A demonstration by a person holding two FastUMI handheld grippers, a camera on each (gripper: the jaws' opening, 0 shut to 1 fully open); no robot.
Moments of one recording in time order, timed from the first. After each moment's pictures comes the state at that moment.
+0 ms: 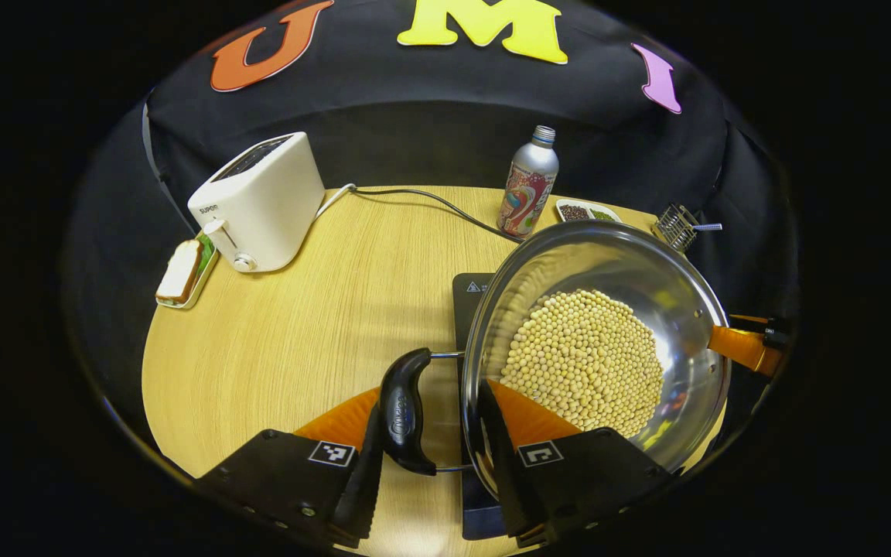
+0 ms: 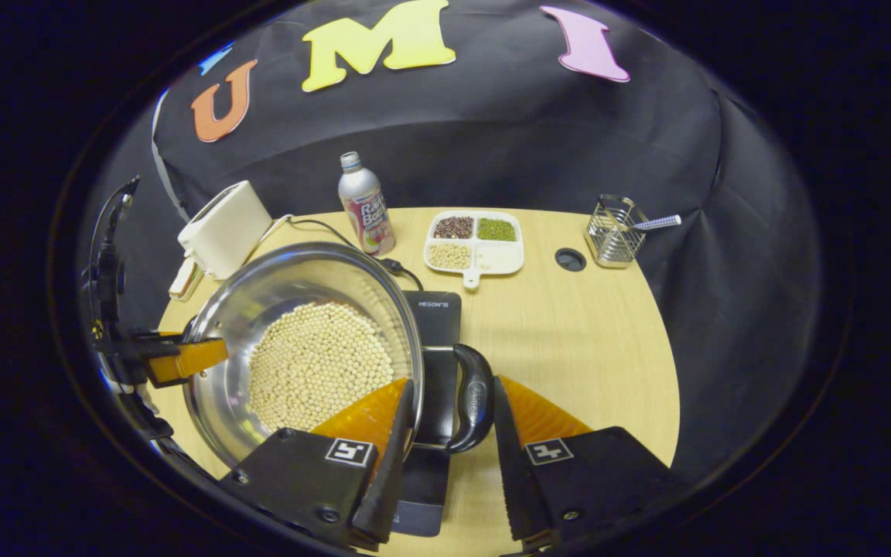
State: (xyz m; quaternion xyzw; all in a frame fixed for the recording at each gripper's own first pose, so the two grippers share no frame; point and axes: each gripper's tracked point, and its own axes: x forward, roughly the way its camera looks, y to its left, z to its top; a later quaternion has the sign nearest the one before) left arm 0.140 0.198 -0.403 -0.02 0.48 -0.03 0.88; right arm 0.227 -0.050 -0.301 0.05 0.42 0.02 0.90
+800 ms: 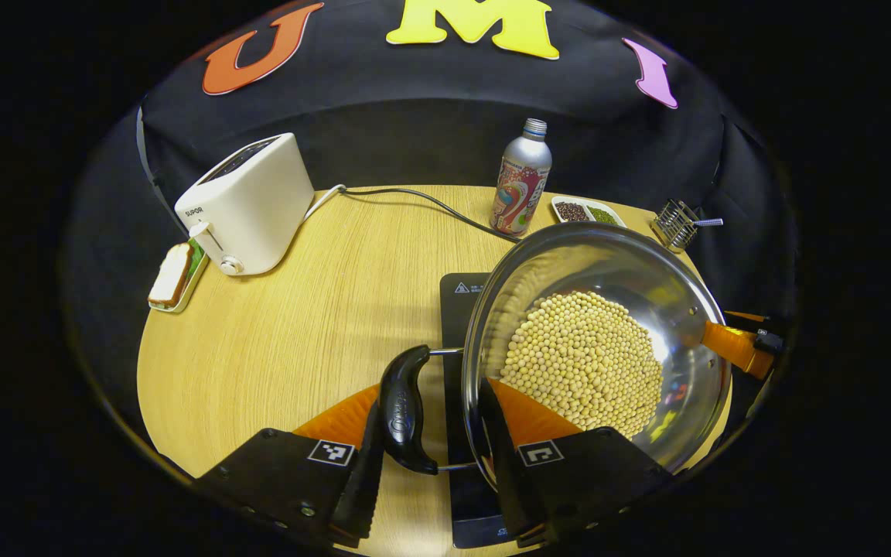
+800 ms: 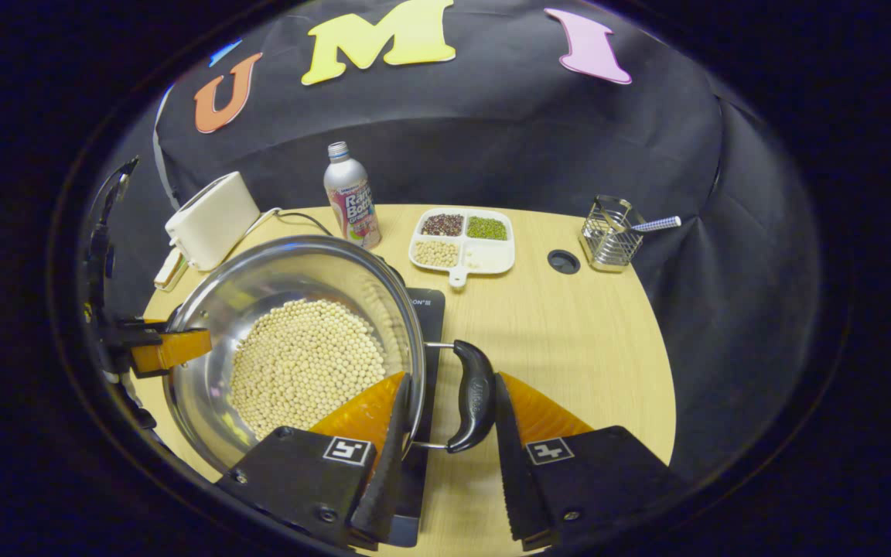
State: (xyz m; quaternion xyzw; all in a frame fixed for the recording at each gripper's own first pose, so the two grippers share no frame) left arm 0.143 0.196 -0.400 -0.01 0.47 -0.04 0.88; right arm 0.235 -0.063 -0.321 0.03 0.41 0.00 0.91
